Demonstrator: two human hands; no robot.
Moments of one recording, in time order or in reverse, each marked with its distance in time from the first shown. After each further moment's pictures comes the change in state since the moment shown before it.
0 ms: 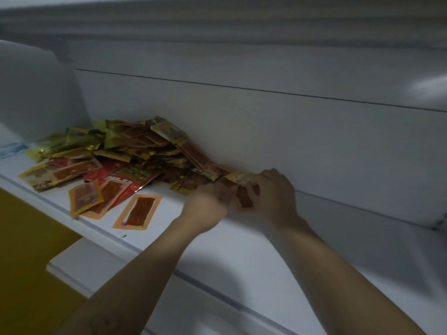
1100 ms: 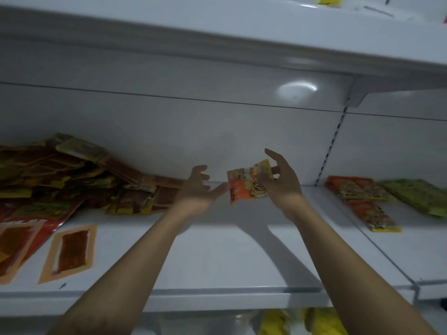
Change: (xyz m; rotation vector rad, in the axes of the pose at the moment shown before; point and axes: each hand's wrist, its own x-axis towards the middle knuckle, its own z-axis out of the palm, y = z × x) left_hand 0.015 0.061 -0.001 -0.724 -0.366 0.014; right_hand -0.028 0.011 -0.132 0.535 0.010 0.893
